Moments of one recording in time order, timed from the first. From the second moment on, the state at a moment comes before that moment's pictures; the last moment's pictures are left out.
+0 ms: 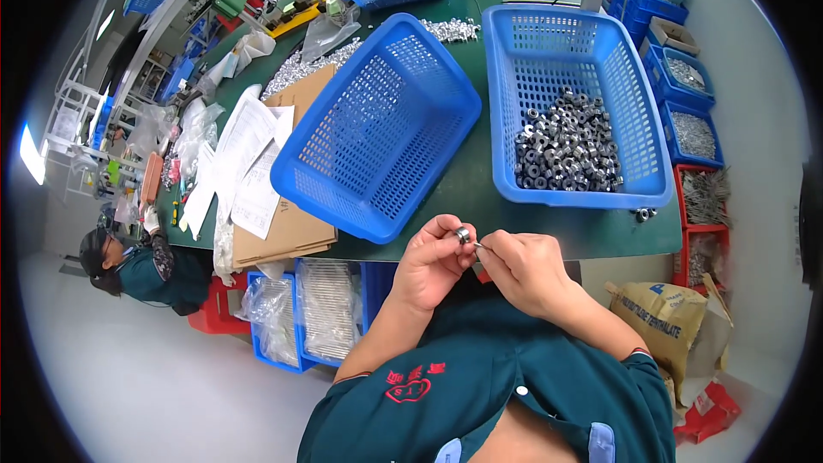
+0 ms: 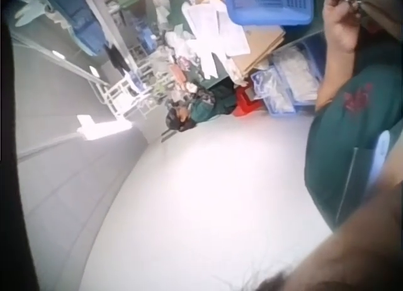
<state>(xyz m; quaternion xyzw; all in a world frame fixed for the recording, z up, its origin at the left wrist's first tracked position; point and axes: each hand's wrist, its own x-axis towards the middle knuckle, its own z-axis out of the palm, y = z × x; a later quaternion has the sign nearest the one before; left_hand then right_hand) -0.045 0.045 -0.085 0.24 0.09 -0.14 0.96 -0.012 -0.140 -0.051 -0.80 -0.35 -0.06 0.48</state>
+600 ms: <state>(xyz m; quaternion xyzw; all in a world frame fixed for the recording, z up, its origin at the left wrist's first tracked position) -0.047 0.041 -0.084 0.48 0.02 -0.01 0.88 -0.002 -0.150 -0.067 -0.37 -0.04 0.50 0.78</state>
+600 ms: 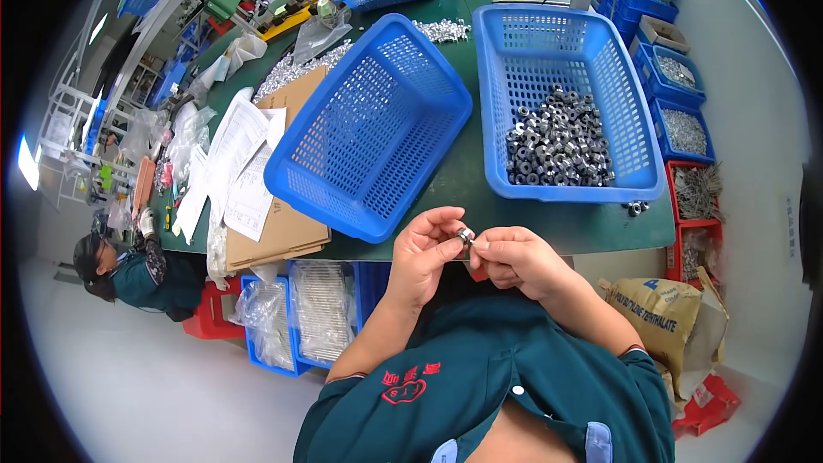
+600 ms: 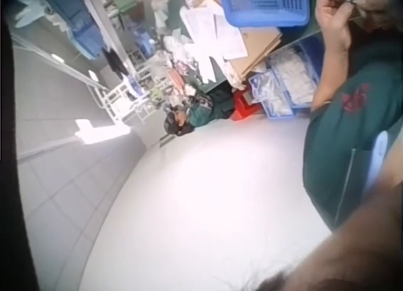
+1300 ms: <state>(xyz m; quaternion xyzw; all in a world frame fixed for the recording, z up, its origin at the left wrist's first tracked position) -0.050 0.034 -0.076 0.50 0.04 -0.06 0.86 -0.016 -0.159 -0.053 -0.82 -0.29 0.11 0.48</state>
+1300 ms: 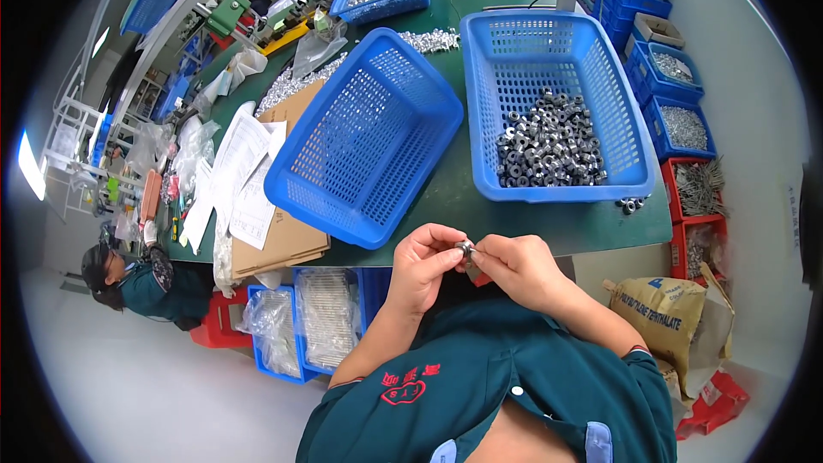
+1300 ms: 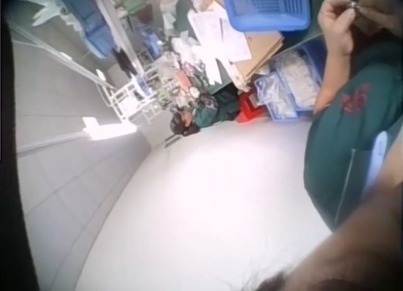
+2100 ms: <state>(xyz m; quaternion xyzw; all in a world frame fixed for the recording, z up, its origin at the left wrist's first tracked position) 0.101 -0.033 -0.043 0.89 -0.26 0.20 0.33 -0.040 -0.201 -0.078 -0.86 -0.26 -0.06 0.44</state>
